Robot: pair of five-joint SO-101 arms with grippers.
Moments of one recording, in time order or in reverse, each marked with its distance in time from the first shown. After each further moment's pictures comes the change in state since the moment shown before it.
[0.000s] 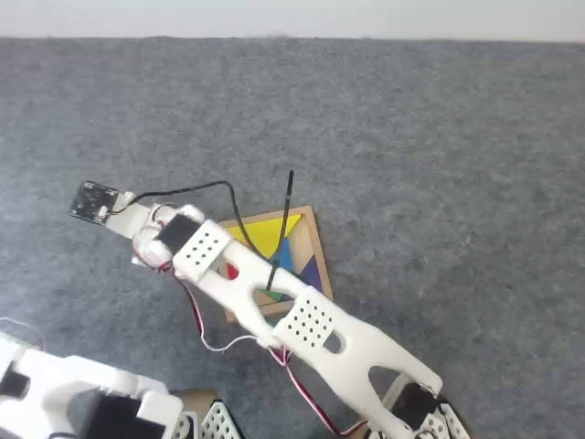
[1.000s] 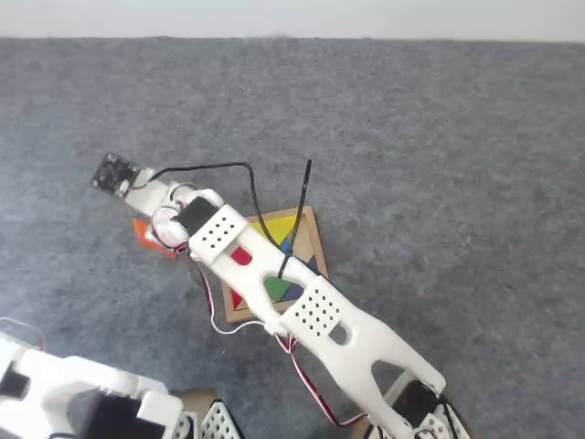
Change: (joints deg) left arm -0.1 0.0 0.0 0.0 0.0; right arm 3.6 0.7 -1.0 -2.6 -1.9
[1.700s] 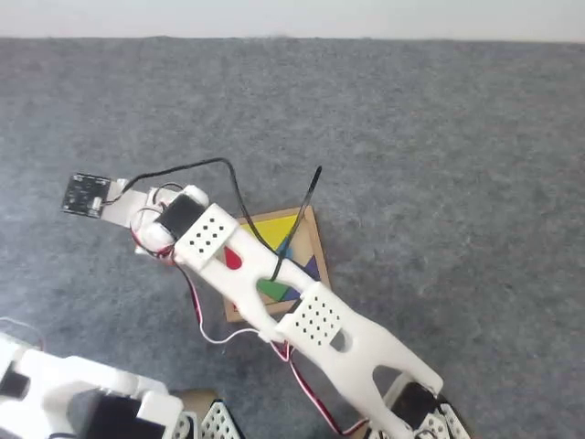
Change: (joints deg) left arm 0.0 0.0 0.0 0.0 0.0; right arm -3.5 -7.3 -0.3 6.2 8.5
